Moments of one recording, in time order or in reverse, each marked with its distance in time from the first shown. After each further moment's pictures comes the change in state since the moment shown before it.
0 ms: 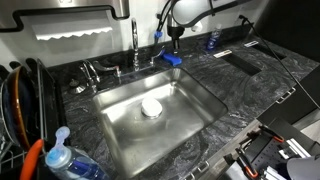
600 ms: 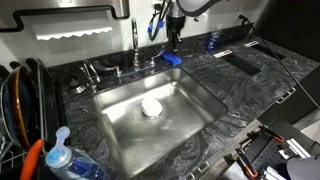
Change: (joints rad) arm -0.003 -0.130 0.058 -0.107 0.031 0.044 -0.234
